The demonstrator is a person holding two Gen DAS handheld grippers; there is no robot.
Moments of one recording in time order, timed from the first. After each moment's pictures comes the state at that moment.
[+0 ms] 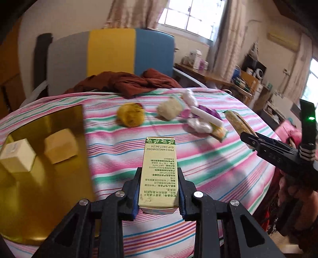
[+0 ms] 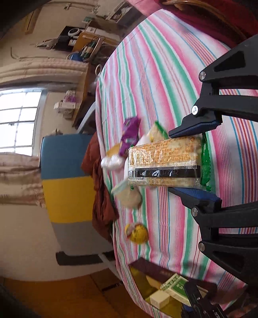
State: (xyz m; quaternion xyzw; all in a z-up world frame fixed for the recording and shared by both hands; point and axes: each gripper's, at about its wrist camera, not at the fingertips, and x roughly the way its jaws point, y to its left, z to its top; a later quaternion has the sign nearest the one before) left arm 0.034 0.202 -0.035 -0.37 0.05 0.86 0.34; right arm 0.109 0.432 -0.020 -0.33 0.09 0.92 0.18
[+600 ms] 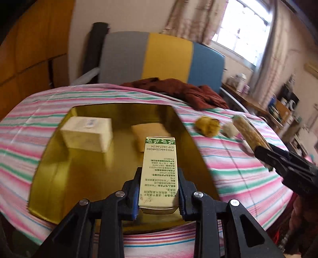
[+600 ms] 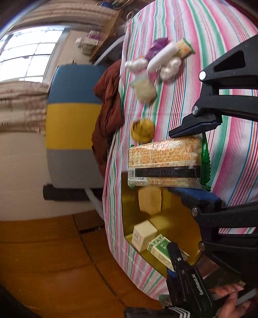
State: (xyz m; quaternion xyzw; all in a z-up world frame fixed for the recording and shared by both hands) left arm 0.002 0.057 -0.035 -0.38 -0.03 0.90 0.21; right arm 0.050 0.270 0.005 -0.33 0.03 0.94 -0.02
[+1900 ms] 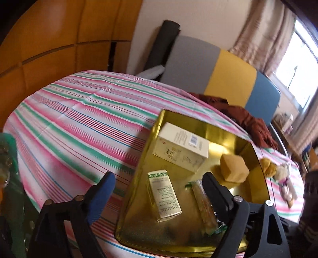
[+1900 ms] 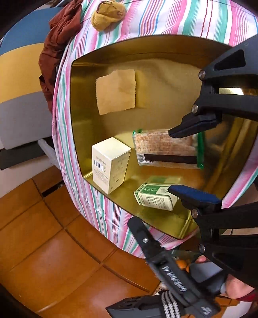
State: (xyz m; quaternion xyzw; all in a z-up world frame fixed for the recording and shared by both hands) left arm -0.045 -0.068 -0.040 -0.38 -0.12 0.92 0.04; right arm -0.034 0.143 -0.057 -0.47 0.13 0.85 -0.19
